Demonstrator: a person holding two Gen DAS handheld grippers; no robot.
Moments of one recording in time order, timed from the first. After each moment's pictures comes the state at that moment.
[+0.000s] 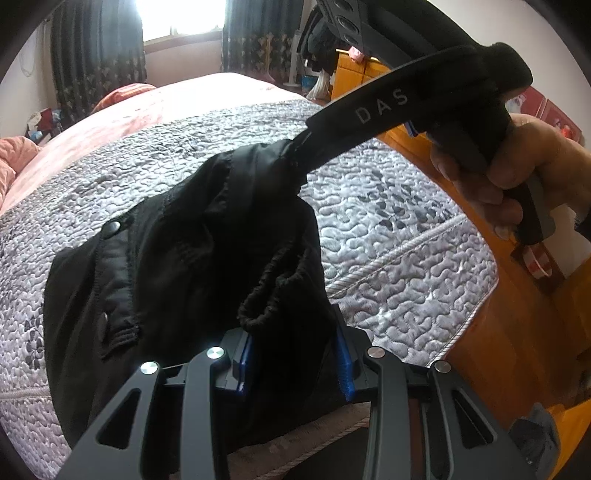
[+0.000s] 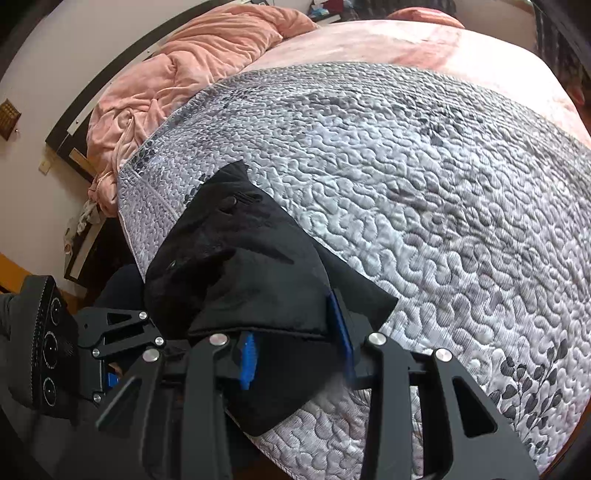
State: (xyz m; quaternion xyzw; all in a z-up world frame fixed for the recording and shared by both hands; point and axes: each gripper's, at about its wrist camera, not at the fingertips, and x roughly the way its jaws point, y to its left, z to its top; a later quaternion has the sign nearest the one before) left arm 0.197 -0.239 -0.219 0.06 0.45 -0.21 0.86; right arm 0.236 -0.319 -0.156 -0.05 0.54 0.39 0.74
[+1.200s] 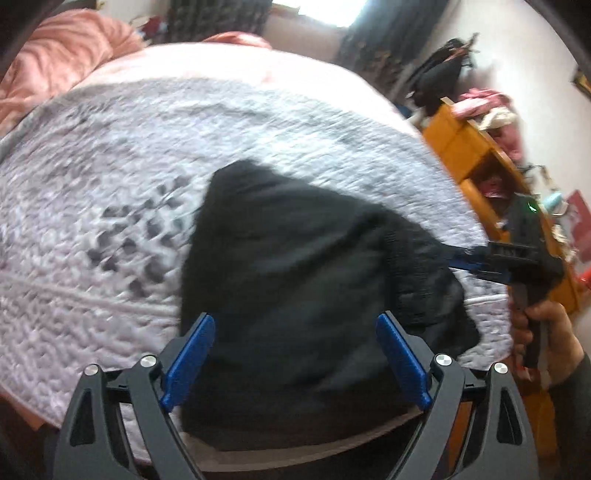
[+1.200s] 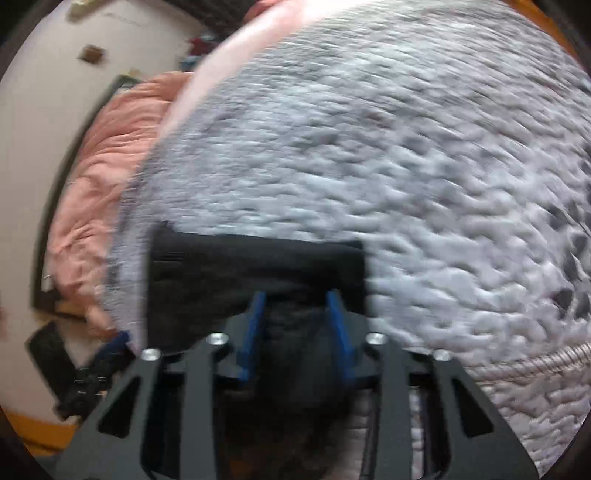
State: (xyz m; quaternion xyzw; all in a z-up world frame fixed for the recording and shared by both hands) left arm 0.202 -0.033 -0.226 -0.13 0.49 -0.07 0.86; right arm 0.234 -0.361 -0.236 0.21 0.59 0.21 0.75
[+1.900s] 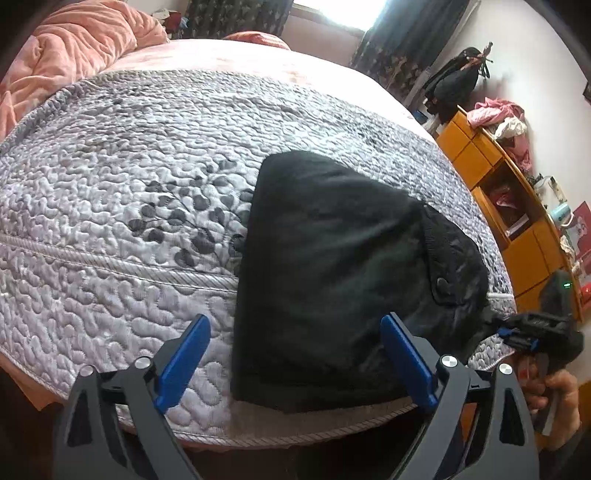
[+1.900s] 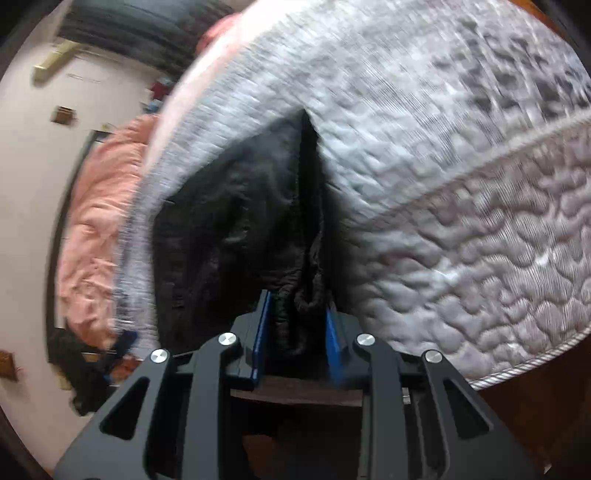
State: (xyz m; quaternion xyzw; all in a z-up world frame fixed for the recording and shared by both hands) left arm 0.171 0.000 -0.229 -0.14 0.49 -0.06 0.86; right arm 0.114 -0.373 -0.243 0.30 0.58 0.13 0.74
